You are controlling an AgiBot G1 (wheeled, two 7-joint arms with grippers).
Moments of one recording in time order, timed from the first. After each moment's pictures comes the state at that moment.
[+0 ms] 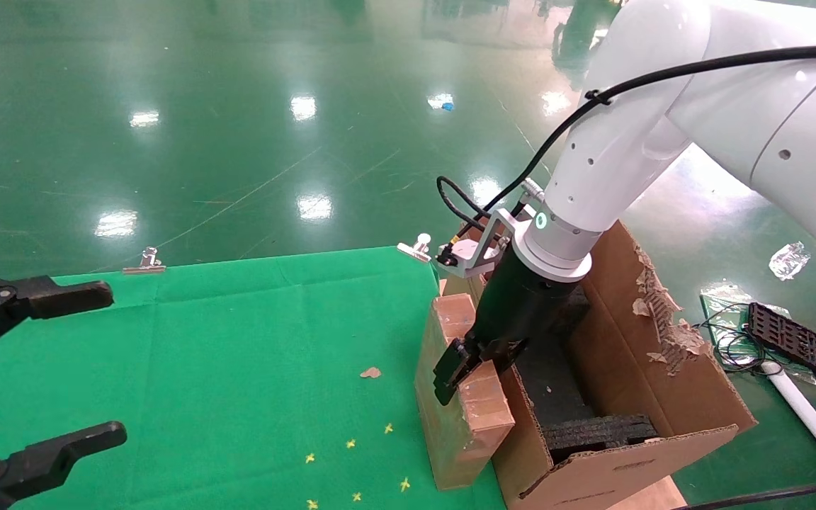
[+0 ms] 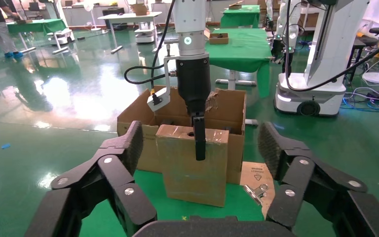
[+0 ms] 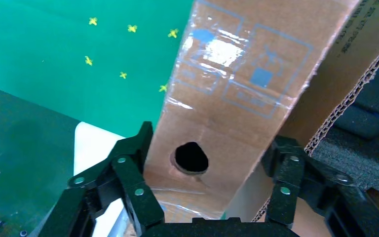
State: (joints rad) left arm -1.08 0.60 0.31 -1.28 0.71 1.49 -0.17; right arm 2.06 -1.08 -1.72 0.70 -1.28 -1.54 1.47
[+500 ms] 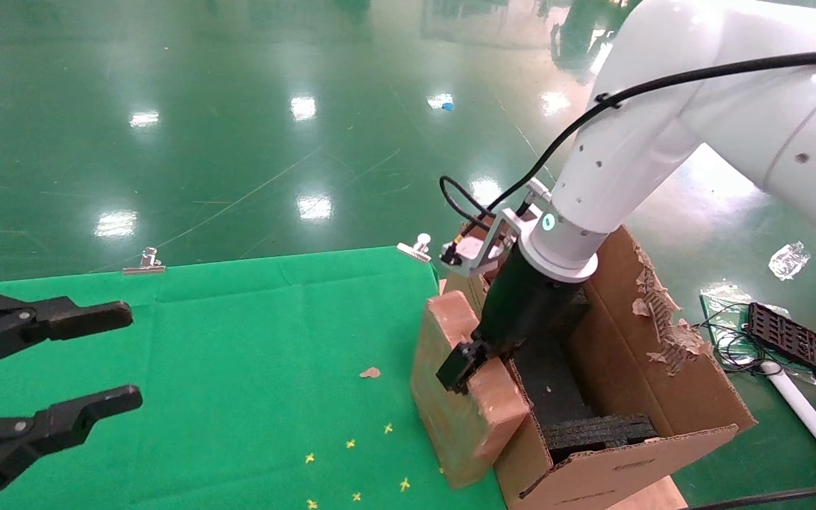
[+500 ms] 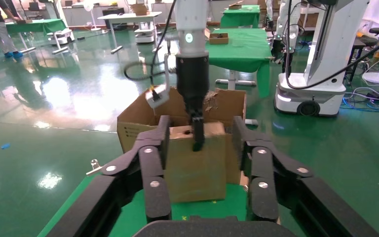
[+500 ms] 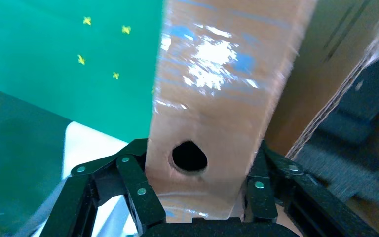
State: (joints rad) left arm -1.08 0.60 0.31 -1.28 0.71 1.49 -0.17; right arm 2.09 -1.01 -1.68 0.76 -1.26 -1.48 1.40
